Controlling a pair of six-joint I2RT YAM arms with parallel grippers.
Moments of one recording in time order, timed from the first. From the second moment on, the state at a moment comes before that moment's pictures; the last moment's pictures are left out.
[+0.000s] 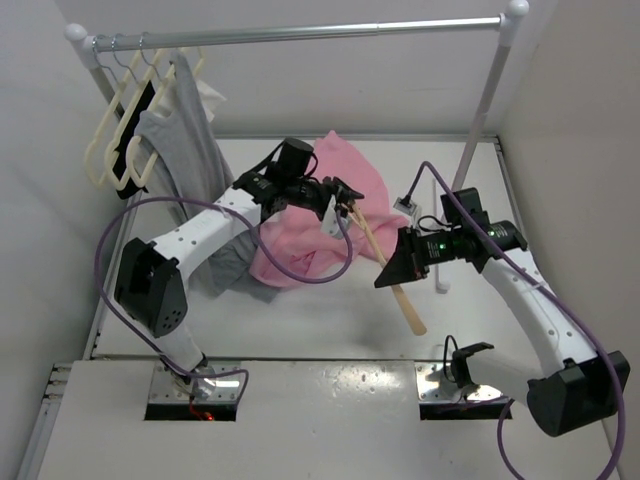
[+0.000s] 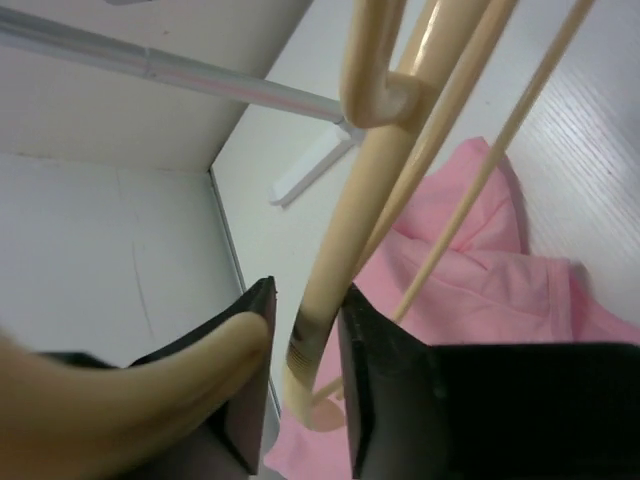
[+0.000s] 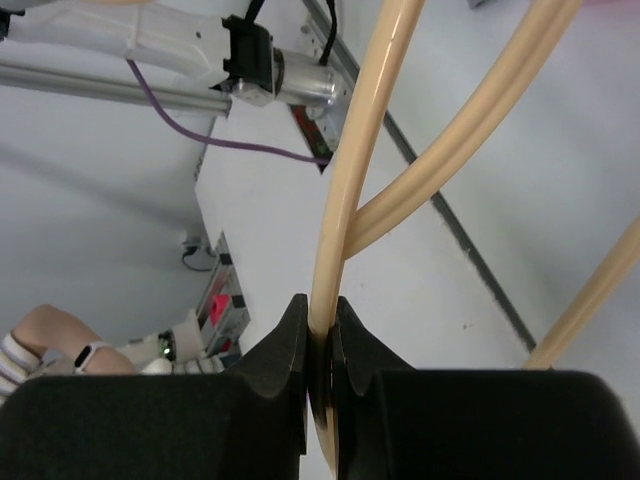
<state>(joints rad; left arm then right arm) -0.62 1.68 1.46 -0.34 0.84 1.43 0.26 1.10 0.97 -0.85 -1.08 0.16</state>
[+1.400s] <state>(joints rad) -0.62 1.69 1.55 -0.85 0.73 1.48 0.32 1.10 1.10 -0.70 -0.60 -0.07</state>
